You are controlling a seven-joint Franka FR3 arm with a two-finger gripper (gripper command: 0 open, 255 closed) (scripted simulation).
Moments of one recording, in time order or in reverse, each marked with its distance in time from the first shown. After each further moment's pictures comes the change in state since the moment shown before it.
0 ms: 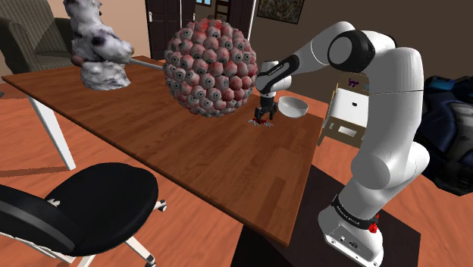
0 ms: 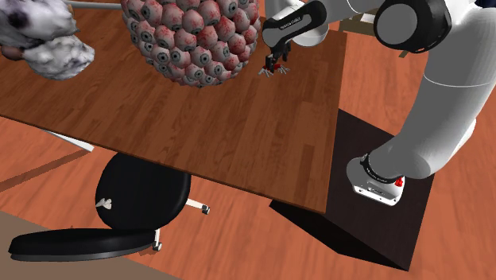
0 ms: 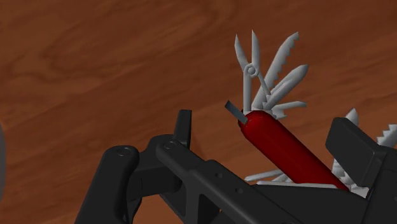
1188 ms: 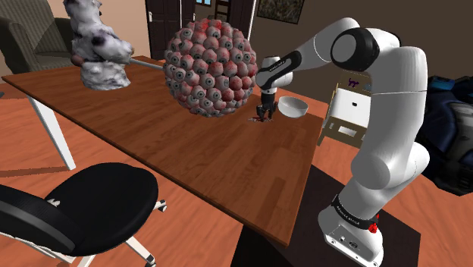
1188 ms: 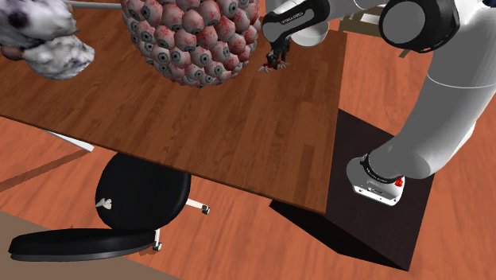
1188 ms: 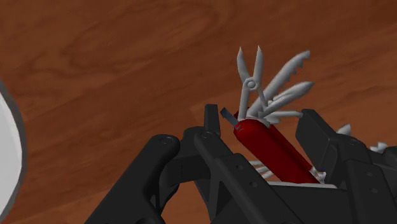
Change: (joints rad) arm 0.000 -0.032 0.000 0.006 0.002 -0.038 -0.004
